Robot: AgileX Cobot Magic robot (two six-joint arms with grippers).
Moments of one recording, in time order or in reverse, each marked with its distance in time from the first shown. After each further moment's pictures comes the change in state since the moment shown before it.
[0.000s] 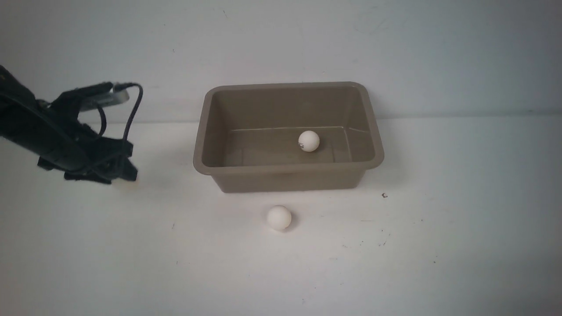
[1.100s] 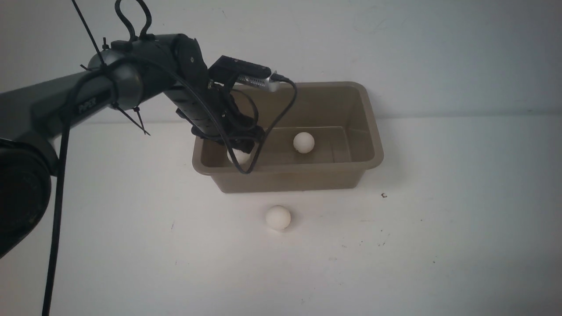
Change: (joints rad) right arm 0.000 0.000 0.000 0.000 0.000 -0.001; left arm -0.449 0.244 -0.444 0.323 -0.002 -0.232
